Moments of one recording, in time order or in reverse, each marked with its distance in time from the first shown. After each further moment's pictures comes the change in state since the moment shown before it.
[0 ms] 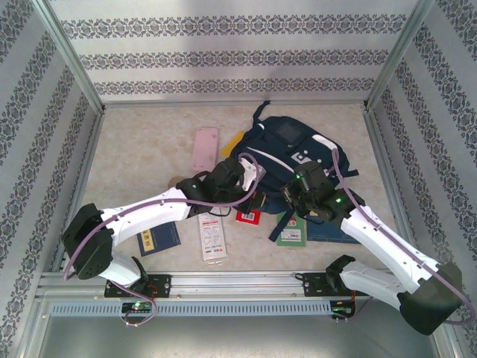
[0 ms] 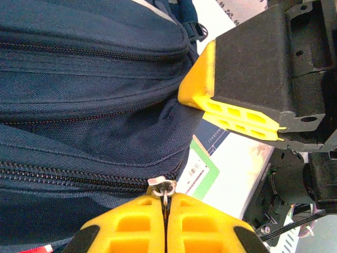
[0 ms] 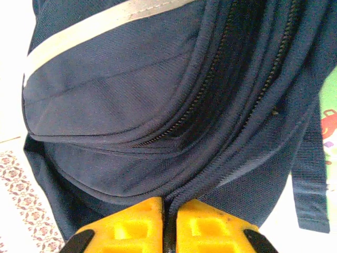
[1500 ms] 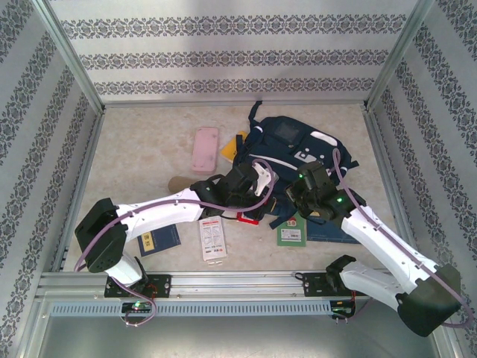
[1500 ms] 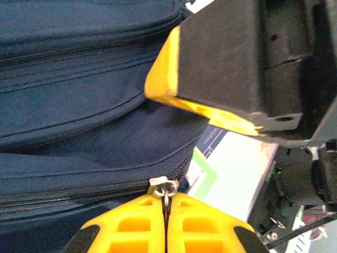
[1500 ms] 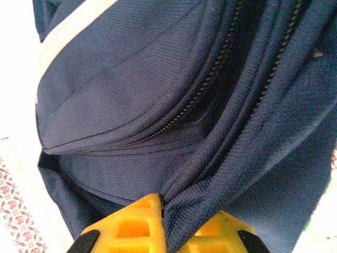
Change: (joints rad) left arm -0.064 0.089 0.064 0.004 -0.059 0.034; right arm -0.050 -0.005 -0.018 0.009 -0.013 -0.111
